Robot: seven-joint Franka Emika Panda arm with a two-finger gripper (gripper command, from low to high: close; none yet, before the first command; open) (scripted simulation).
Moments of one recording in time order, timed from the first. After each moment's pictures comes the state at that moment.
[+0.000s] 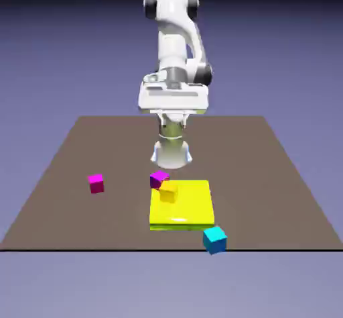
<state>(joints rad) -0.03 -0.54 -0.01 -2.81 0.05 3.01 0.77</state>
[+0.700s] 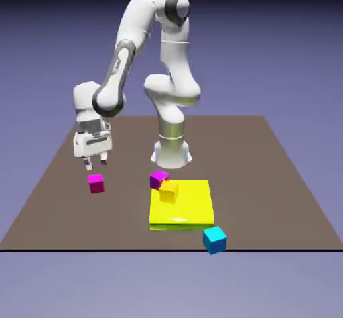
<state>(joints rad) -0.74 -0.05 -0.16 -2.75 0.97 2.62 1.20</state>
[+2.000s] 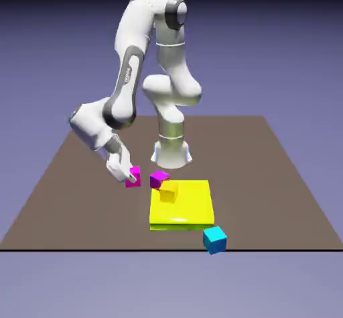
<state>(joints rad) -0.42 0.04 -0.04 -2.50 0.57 2.06 1.17</state>
